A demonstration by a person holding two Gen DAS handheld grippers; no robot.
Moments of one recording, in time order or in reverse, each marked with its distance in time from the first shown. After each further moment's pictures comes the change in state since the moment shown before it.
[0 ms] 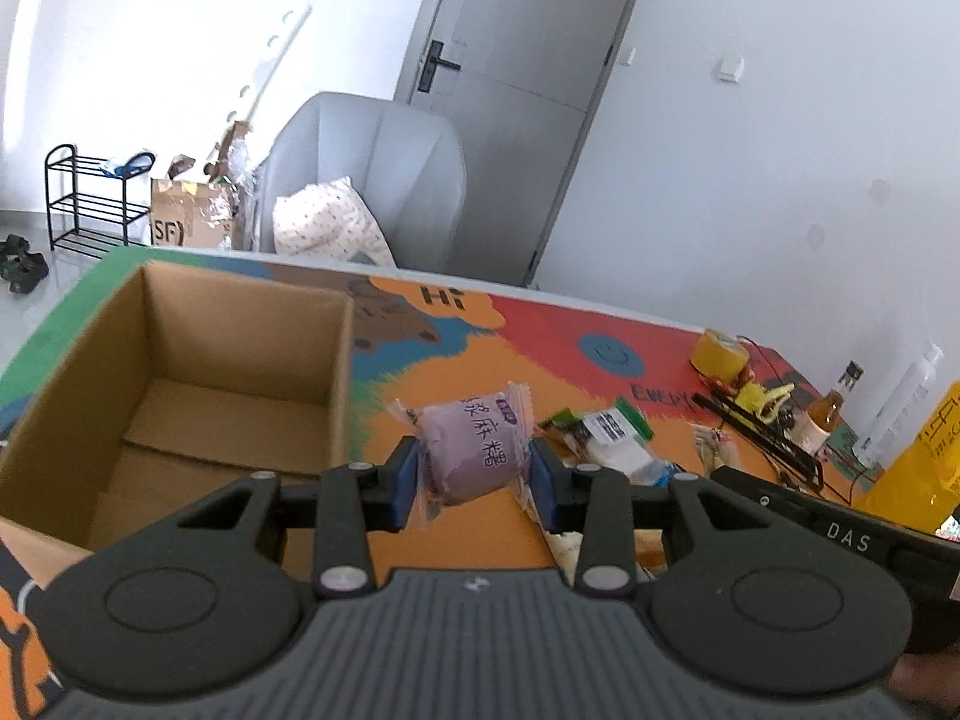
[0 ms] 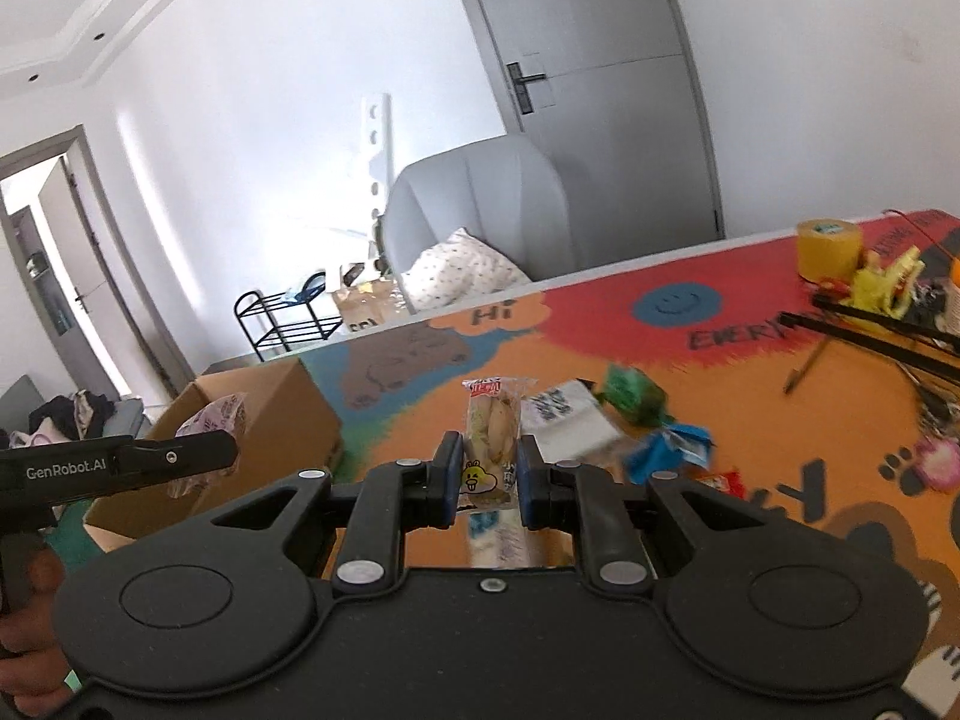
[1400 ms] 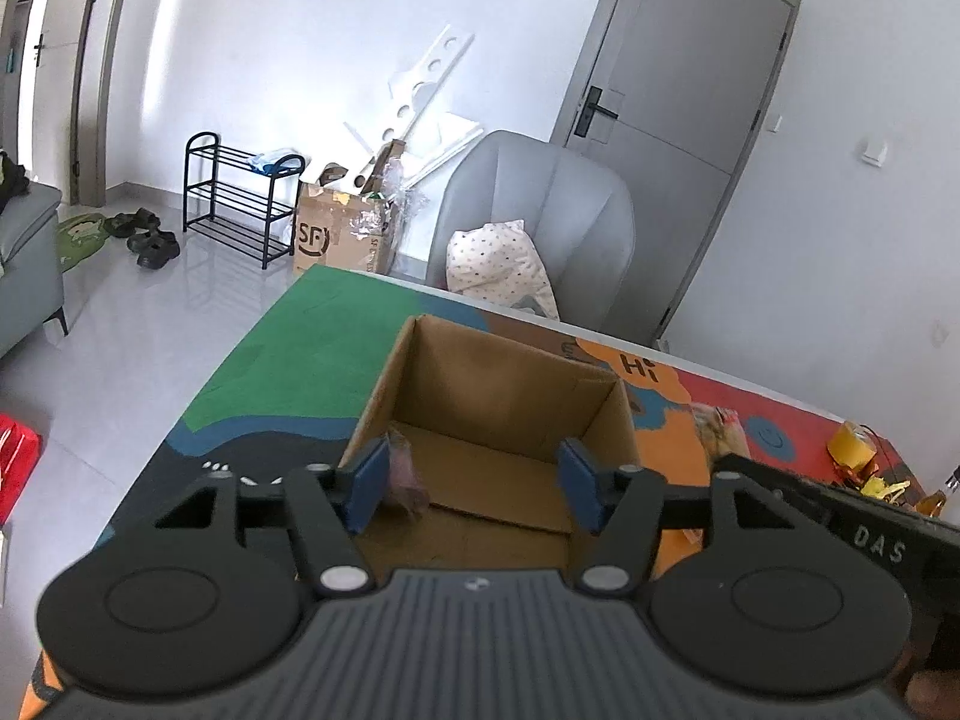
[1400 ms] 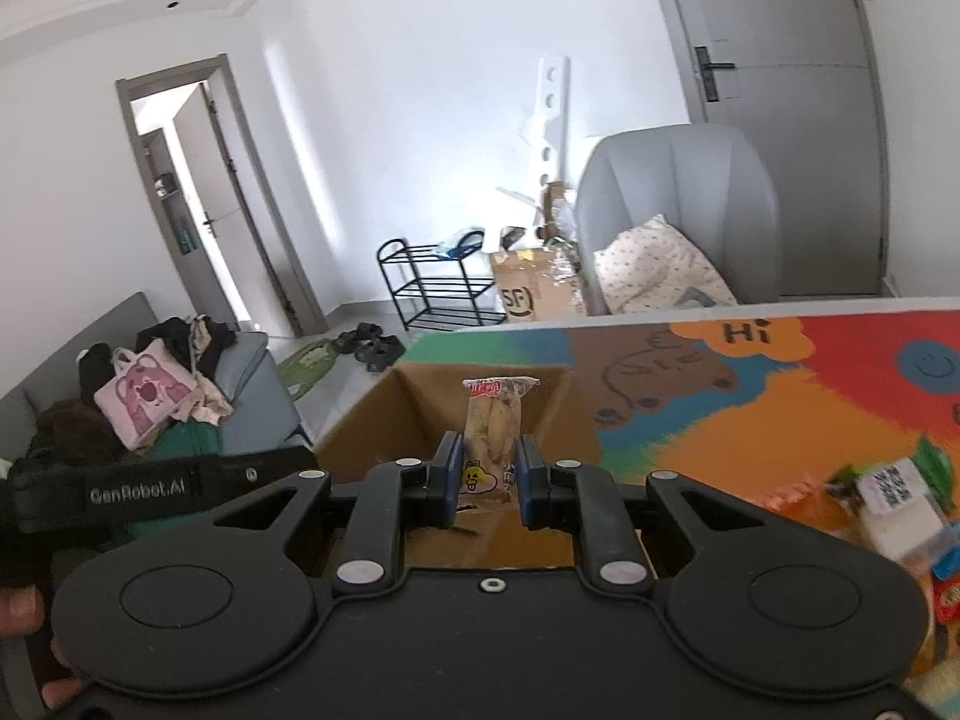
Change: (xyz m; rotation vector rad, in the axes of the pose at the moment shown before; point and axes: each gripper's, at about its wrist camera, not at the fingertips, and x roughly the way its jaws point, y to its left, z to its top) left arm -0.046 0.116 0.027 -0.154 -0.060 0.225; right arm 0.061 0.137 0.022 -0.167 0.065 0.261
